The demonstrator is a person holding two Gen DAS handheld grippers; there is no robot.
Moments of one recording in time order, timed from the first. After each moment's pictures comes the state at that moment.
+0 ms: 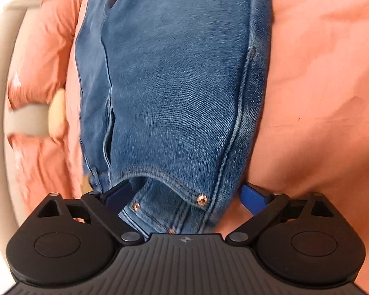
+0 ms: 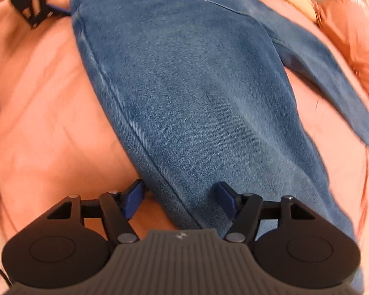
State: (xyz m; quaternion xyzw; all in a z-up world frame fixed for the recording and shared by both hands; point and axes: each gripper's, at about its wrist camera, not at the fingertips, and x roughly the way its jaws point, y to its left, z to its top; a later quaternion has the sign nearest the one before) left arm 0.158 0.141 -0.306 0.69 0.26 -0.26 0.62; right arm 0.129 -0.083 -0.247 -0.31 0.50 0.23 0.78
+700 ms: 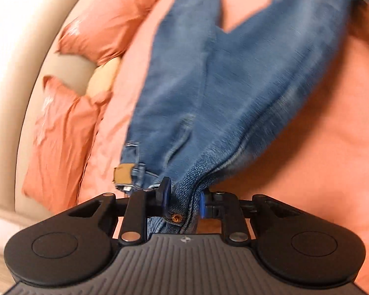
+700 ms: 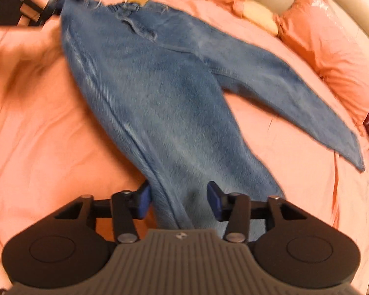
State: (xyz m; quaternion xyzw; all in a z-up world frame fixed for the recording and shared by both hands) left arm 0.206 0.091 -0.210 0.53 0.31 -0.18 0.77; right arm 0.149 -0.118 -0.193 -0.25 0.48 0.18 0.82
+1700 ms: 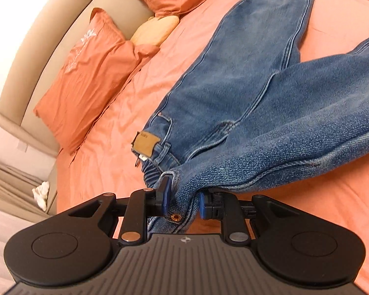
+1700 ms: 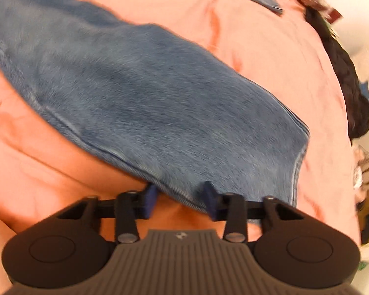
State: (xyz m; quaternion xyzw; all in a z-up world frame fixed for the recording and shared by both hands) left arm 0.226 0.064 -0.171 0.40 0.40 -0.04 0.82; right arm 0.075 -0.367 -0.189 -0.17 0.57 0.01 0.80
